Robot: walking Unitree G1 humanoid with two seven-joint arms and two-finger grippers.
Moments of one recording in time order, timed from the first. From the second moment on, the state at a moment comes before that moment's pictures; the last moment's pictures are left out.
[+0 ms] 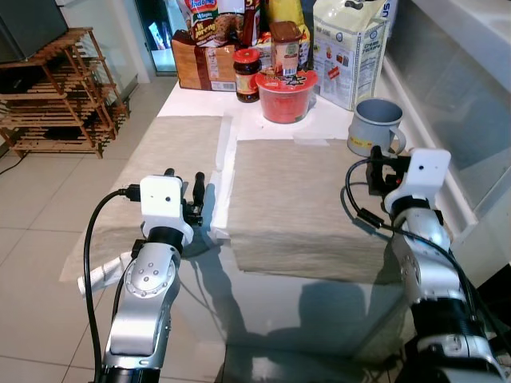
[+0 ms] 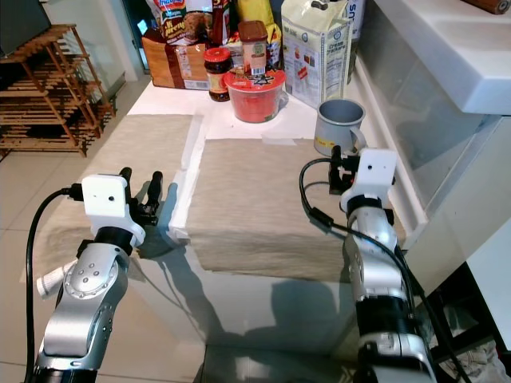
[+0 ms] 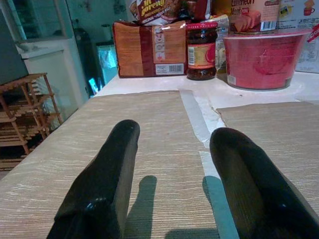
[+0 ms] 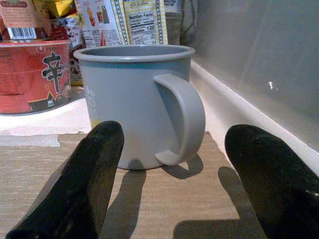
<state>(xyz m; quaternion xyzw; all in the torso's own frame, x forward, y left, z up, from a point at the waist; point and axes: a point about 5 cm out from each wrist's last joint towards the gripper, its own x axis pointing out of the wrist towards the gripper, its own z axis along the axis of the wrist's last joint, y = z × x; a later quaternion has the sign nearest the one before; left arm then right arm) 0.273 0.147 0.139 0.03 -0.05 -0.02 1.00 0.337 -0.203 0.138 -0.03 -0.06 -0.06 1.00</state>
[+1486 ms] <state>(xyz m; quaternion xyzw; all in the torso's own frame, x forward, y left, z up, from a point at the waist) 0.269 0.149 0.141 0.03 -0.05 -0.01 1.00 0.363 -0.183 0.136 -0.01 -0.06 -0.02 1.00</state>
